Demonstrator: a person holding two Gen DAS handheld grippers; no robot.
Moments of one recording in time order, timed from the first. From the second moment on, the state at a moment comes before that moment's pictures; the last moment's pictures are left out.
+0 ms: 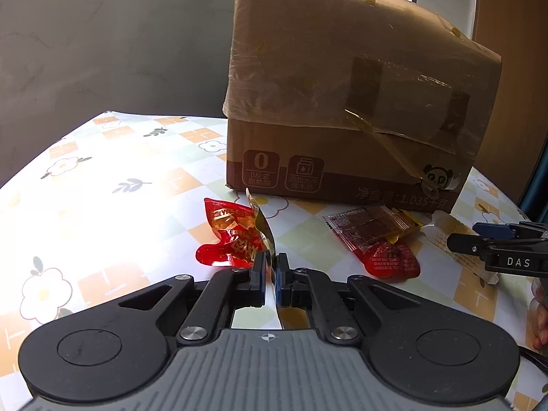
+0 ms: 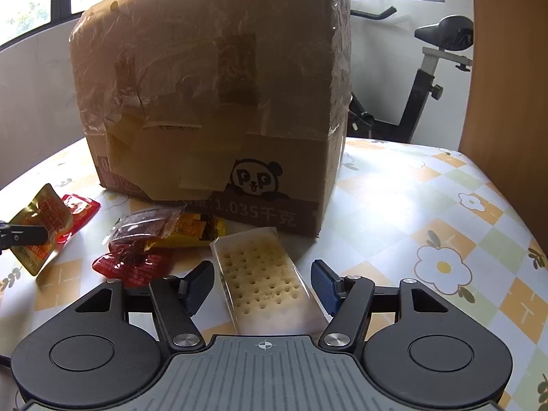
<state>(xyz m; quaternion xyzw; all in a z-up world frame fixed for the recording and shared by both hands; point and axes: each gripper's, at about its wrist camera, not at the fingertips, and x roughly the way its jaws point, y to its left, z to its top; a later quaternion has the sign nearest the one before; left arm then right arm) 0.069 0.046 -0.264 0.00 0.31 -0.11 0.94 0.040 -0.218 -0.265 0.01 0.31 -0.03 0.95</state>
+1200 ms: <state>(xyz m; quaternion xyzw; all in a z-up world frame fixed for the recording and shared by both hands) 0.083 0.050 -0.270 -0.01 0.33 -0.11 0.94 0.053 -0.211 -0.272 -0.01 0.35 -0.04 0.94</state>
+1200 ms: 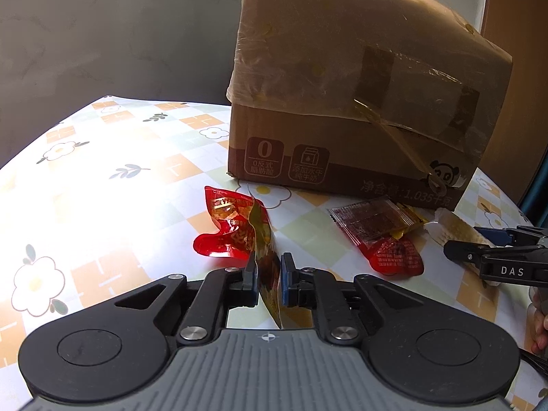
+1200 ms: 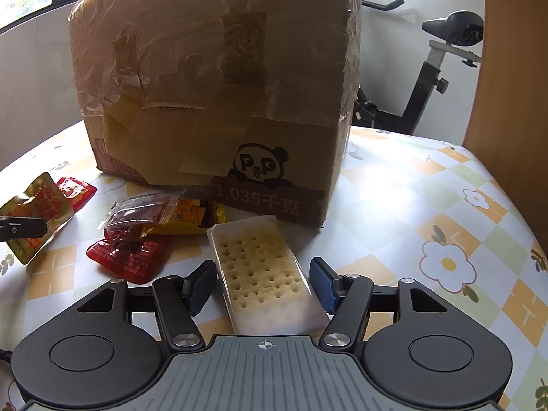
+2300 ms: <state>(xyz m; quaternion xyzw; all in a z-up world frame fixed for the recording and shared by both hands) 0.063 0.044 -0.261 -0.03 0.30 -0.16 0.94 0.052 -0.213 -0.272 -0.01 0.35 -0.04 0.94</state>
